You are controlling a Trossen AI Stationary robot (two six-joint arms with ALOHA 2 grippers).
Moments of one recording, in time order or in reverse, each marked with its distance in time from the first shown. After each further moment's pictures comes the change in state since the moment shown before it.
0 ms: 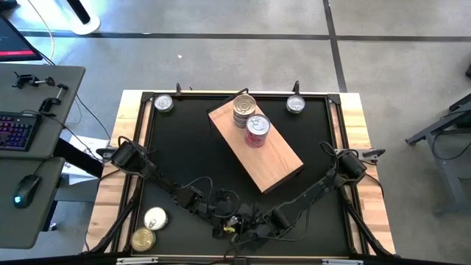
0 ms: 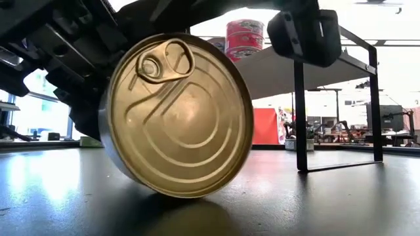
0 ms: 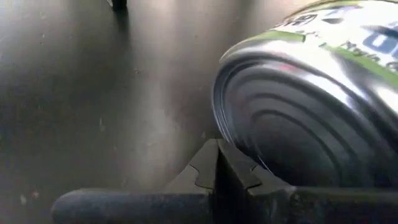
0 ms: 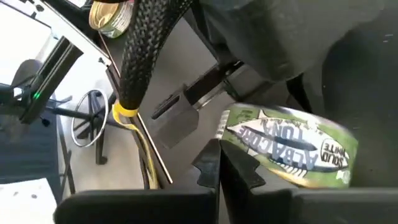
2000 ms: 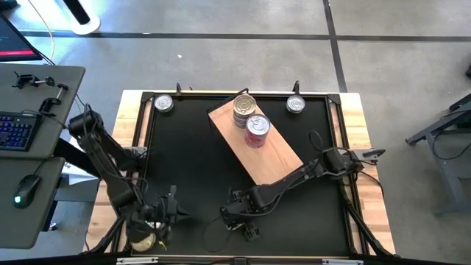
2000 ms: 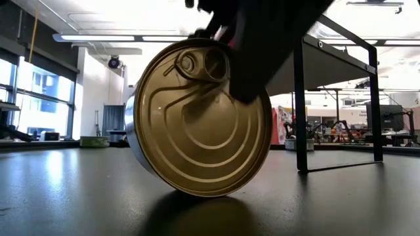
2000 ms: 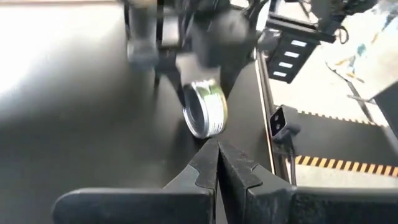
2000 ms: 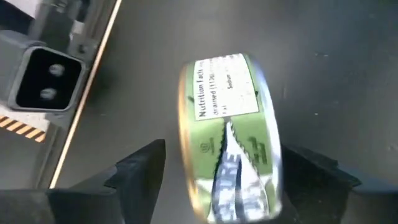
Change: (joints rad) left arm -0.443 -0.634 -0.142 -0.469 -0.559 -0.362; right arm -0.183 0.124 0.268 -0.493 -0.552 -1.174
